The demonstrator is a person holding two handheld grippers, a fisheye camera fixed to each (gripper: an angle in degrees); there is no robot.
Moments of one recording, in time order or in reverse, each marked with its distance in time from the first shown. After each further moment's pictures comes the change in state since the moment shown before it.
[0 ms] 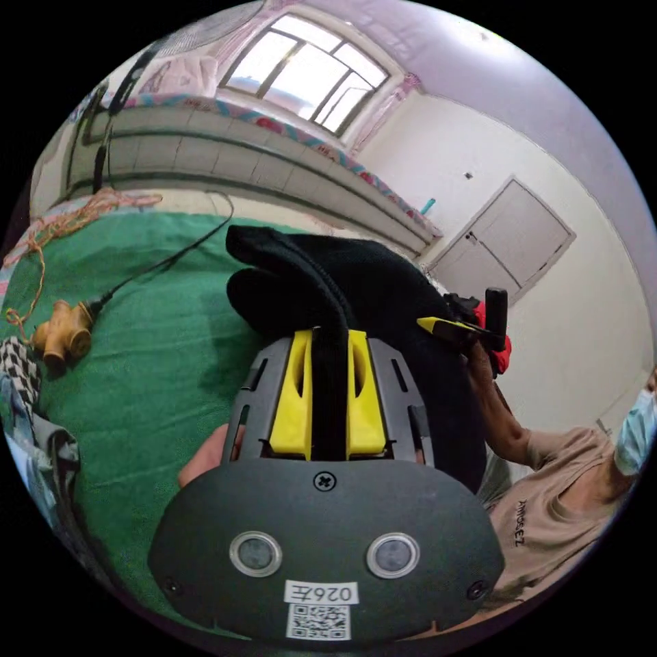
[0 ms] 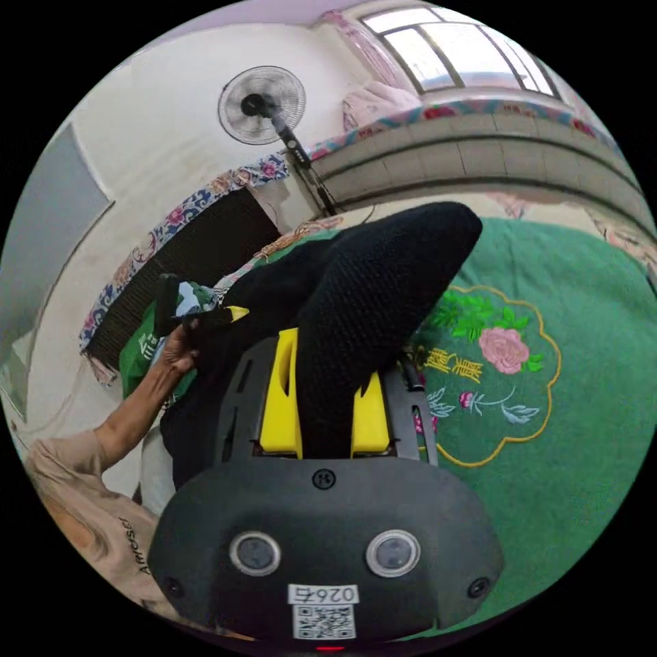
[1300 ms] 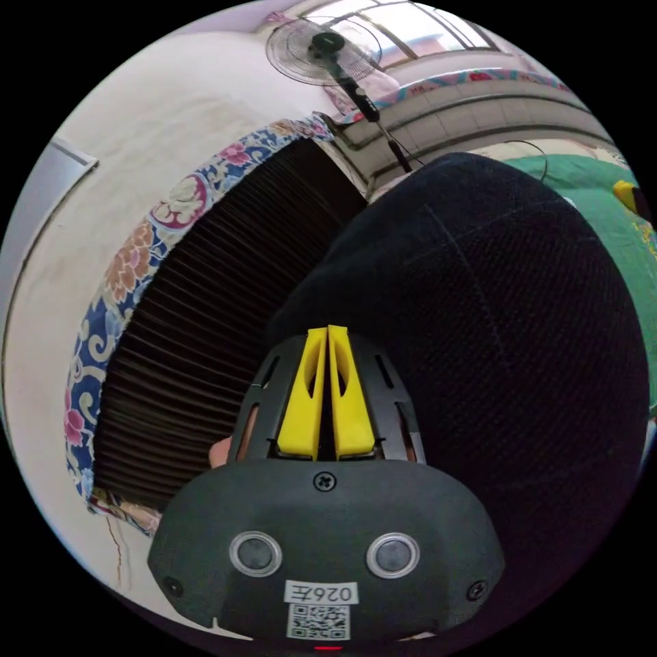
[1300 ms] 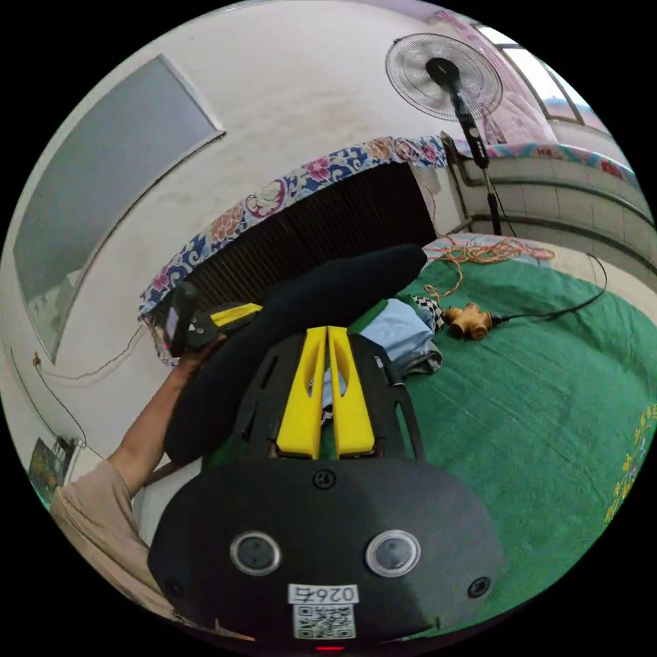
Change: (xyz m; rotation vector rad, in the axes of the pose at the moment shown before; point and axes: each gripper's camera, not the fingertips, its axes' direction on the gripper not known) left arm 0.143 0.081 -0.242 -0.252 -1.528 0.062; right arm -0.380 -0.006 0.028 0.069 -0.452 -0.182
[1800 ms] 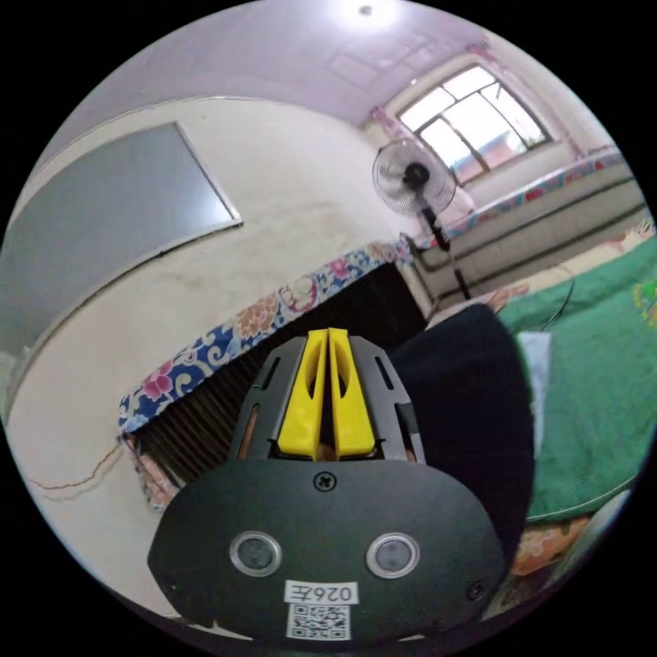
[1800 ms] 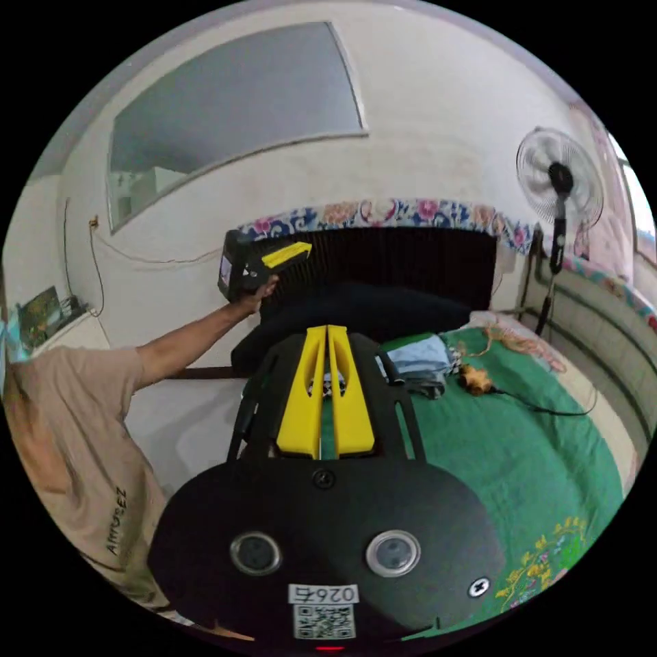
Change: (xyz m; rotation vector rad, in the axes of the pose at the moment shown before) left arm 0.067 -0.011 -0.224 0.489 -0.083 -0.316; right arm -0.064 0.108 -0.267 0.149 -0.073 -0.518
